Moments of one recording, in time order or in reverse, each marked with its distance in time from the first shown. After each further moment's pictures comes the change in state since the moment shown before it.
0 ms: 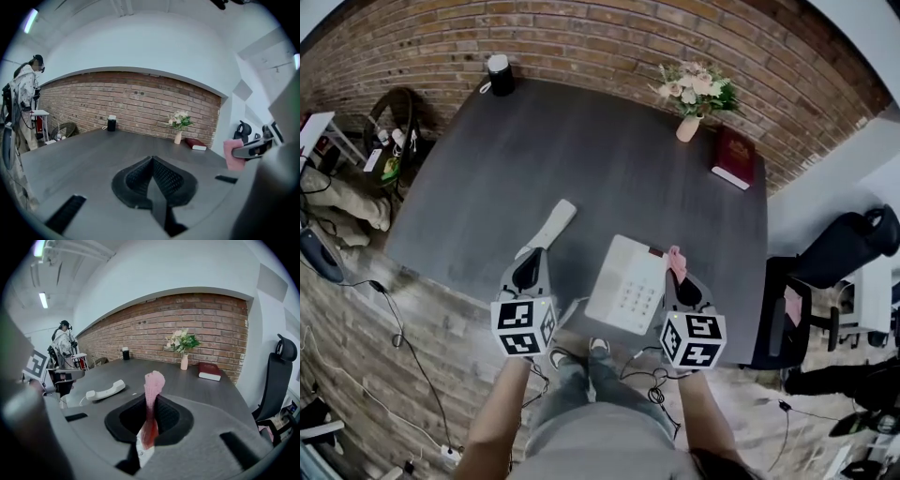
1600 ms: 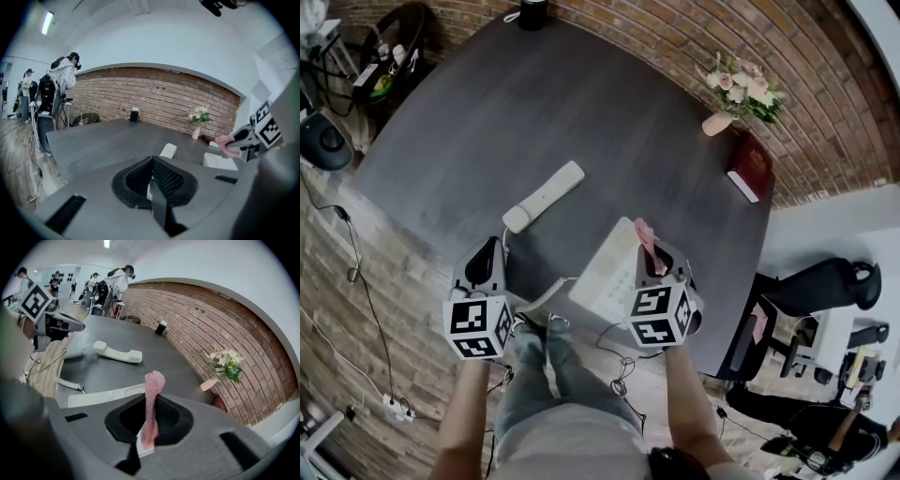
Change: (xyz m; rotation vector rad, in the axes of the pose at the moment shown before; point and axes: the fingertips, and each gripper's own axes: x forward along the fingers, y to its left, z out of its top) left arm -0.032 0.081 -0.068 -0.120 0.028 0.184; right arm 0.085 0.060 -0.013 -0.751 0.251 0.083
